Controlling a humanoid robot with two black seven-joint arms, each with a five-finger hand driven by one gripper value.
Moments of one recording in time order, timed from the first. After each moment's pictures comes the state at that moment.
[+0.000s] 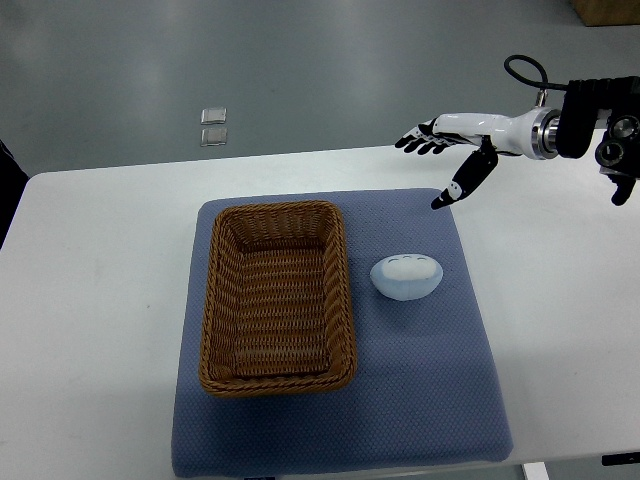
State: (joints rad) left arm -0.02 0.00 -0.08 -0.15 0.06 0.06 -0.07; right arm 1.31 -0.71 -0.02 1.27 -0.90 0.25 -0.02
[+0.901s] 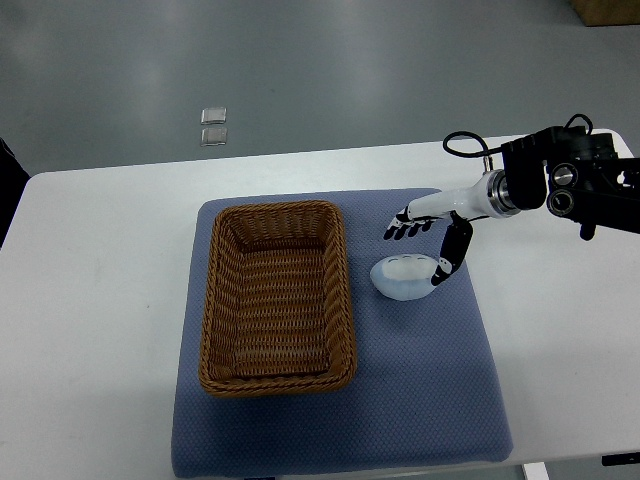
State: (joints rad) left arm -0.02 0.00 -0.08 -0.15 0.06 0.06 -0.07; right arm 1.29 -0.58 -0.11 1.30 -0.98 0.38 -0.15
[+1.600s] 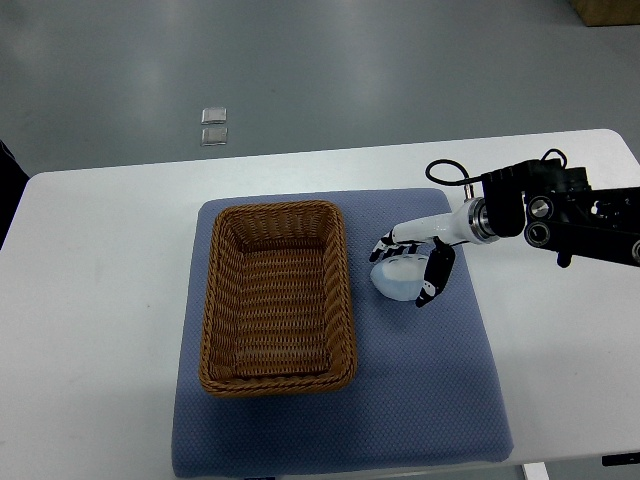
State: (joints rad) left arm -0.02 0.00 -0.08 -0.15 0.06 0.06 -0.07; right arm 1.23 -0.52 -0.11 1.30 -1.02 0.32 -0.15
